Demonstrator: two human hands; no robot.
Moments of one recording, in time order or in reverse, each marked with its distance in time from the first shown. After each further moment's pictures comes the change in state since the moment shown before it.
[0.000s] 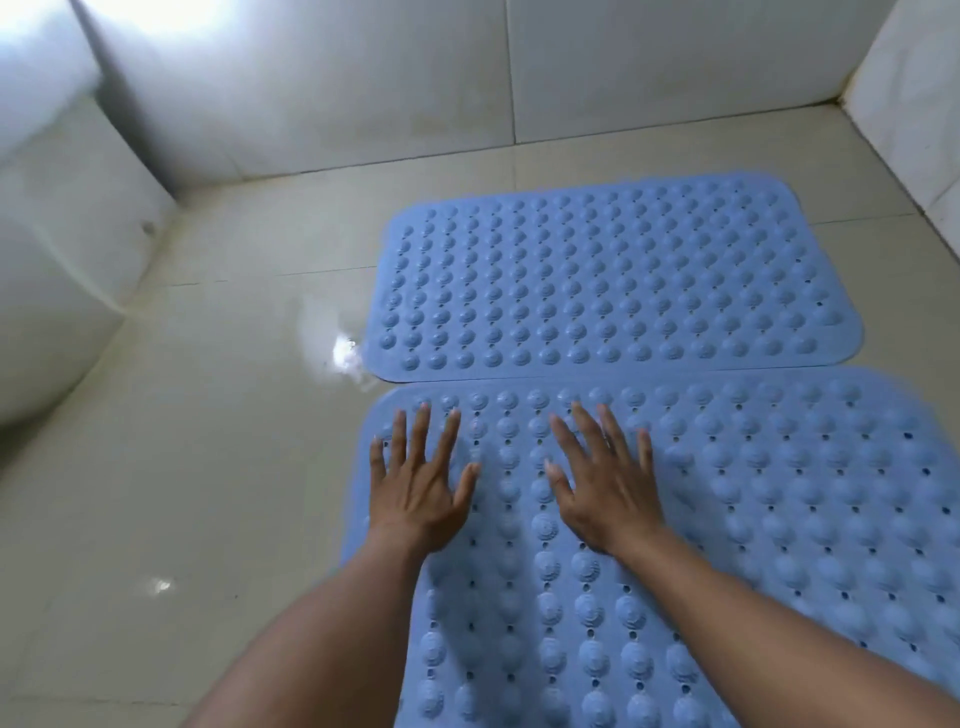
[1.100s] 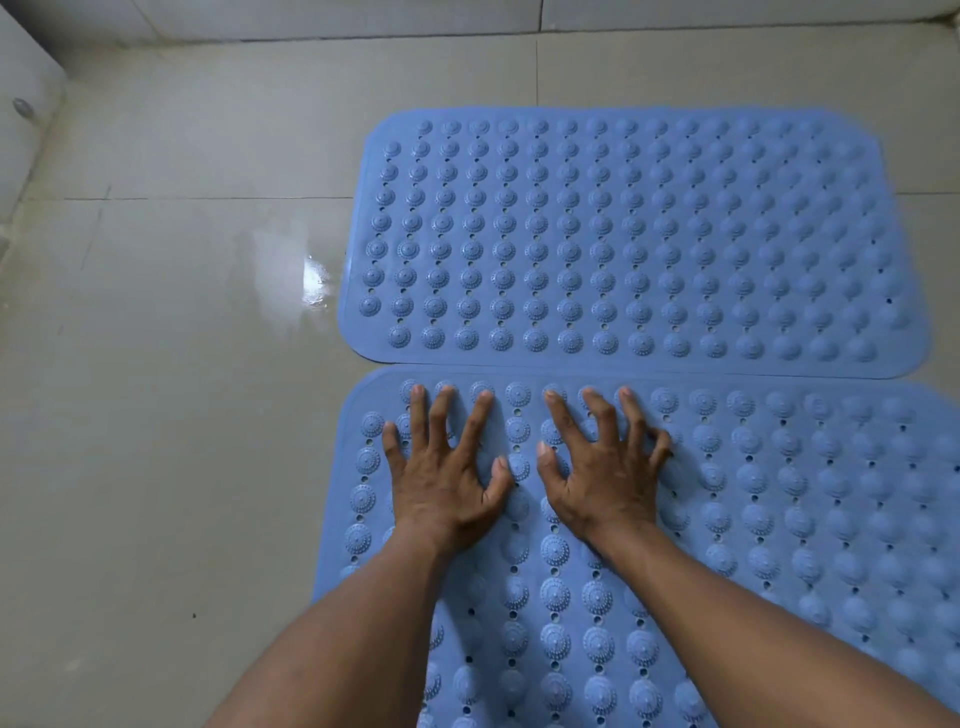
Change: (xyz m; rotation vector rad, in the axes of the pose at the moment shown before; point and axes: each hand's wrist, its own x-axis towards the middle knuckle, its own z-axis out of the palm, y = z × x) left_hand 0.045 0.017 0.031 -0.139 -0.009 0.022; right_hand 0.049 -0.013 0.026 -0.138 0.108 0.128
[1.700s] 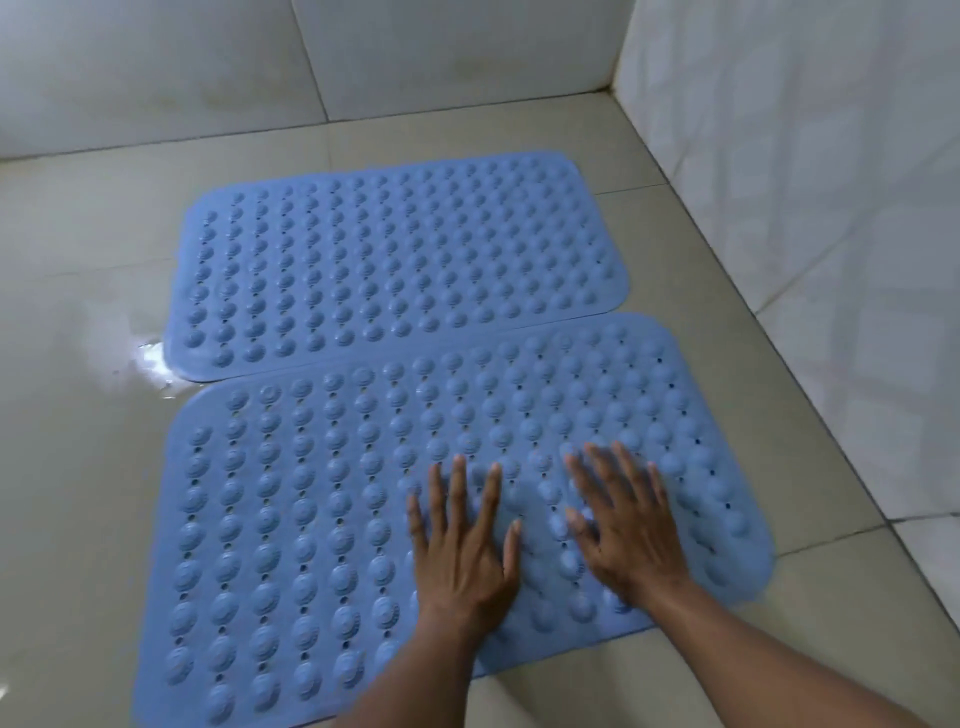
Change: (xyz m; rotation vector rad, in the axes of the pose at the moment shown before) left_hand -0.150 0.176 0.074 -0.044 0.051 0.256; right_hand -0.188 0.217 -0.016 -0.025 0.043 0.030
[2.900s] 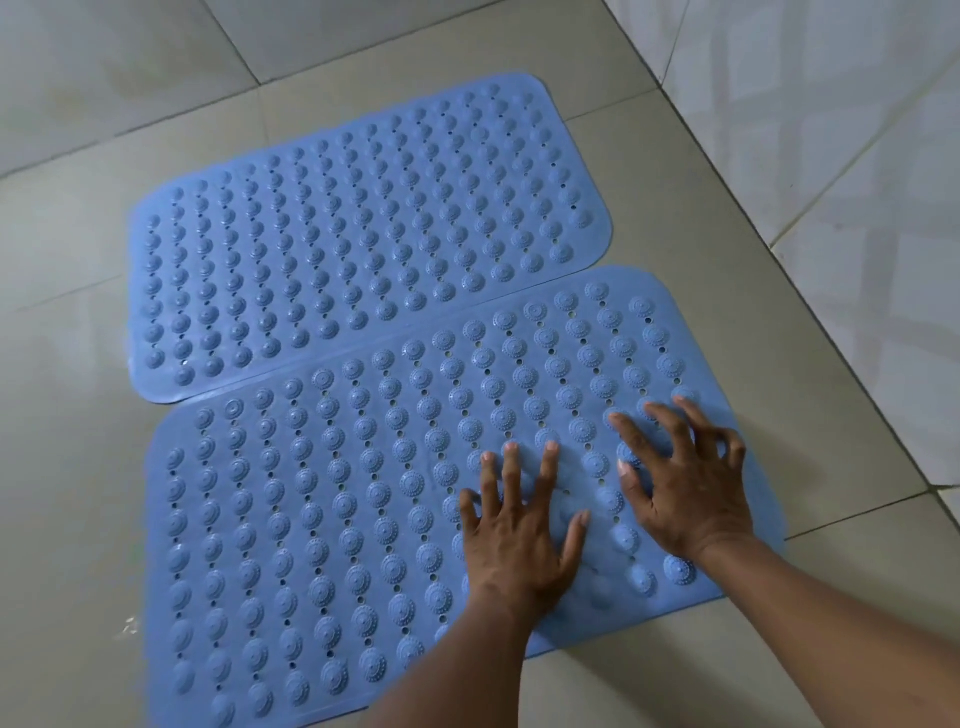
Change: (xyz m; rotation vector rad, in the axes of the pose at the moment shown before) left_hand 0.023 0.083 0.016 0.079 -0.160 0.073; right_hand 0.016 0.080 -0.010 0.016 0.124 0.114
